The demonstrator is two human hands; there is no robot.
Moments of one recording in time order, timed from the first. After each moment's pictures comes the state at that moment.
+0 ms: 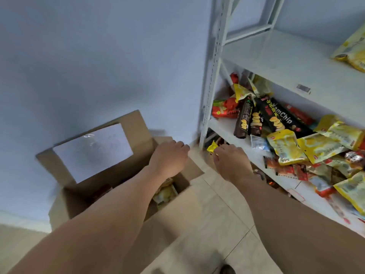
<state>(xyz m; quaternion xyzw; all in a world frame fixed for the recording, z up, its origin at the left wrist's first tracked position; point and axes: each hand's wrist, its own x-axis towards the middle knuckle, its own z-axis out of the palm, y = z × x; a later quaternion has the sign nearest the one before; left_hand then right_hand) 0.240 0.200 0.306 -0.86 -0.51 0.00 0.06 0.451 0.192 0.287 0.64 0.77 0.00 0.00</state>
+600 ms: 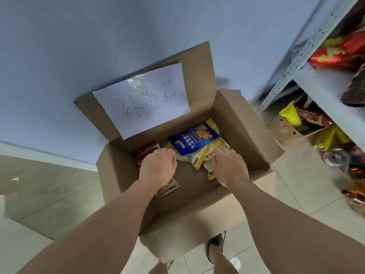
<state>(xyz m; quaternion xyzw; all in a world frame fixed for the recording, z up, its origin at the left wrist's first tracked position) -0.016 0.179 0.093 -0.66 -0.73 0.05 -0.13 0.196 0.226 0.078 0.59 0.78 -0.20 0.03</state>
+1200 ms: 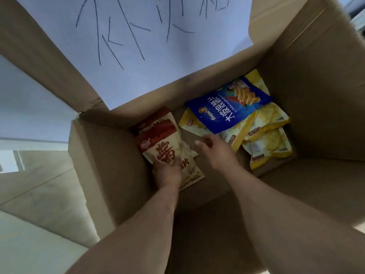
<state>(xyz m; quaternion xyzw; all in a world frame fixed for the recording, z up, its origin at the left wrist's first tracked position) -0.091 0.159 -0.178 -0.02 -0.89 -0.19 -0.42 0.034 0.240 -0.157 0.64 0.58 -0.51 0.03</state>
